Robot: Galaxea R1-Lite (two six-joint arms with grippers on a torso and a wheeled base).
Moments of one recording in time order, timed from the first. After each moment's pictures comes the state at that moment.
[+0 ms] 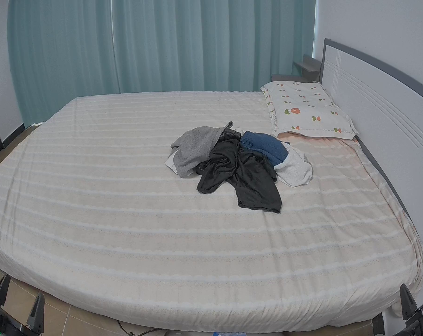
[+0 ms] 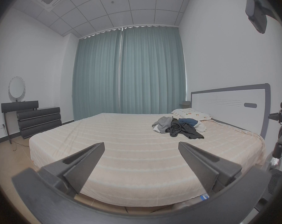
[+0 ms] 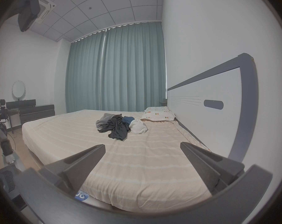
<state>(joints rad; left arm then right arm) 0.00 0.02 -0.02 0.00 0.00 0.00 0.00 0.02 -0.02 0.00 0.02 -0.03</state>
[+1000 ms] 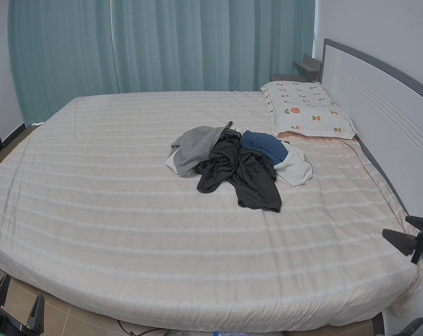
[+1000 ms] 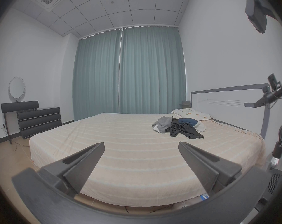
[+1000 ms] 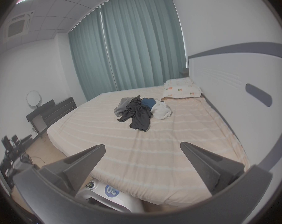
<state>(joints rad) 0.00 0.02 -0.02 0.00 0.00 0.00 0.13 0.98 -0.43 -0.18 0.15 0.12</state>
